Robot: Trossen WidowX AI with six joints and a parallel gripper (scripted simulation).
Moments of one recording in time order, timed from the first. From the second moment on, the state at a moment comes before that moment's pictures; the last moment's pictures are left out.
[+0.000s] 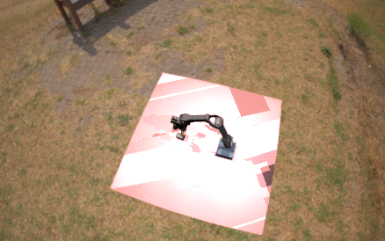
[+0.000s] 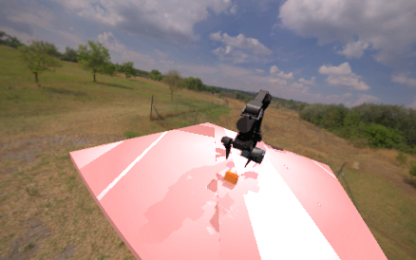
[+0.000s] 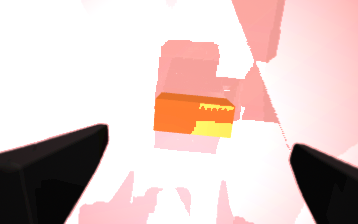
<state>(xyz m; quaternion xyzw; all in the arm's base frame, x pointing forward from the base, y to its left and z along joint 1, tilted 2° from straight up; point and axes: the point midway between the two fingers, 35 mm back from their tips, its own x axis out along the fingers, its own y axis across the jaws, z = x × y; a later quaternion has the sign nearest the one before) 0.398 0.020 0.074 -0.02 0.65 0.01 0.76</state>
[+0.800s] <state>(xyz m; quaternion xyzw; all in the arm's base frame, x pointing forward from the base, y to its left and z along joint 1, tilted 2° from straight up) 0.404 0.020 0.045 -0.01 0.70 0.01 0.72</state>
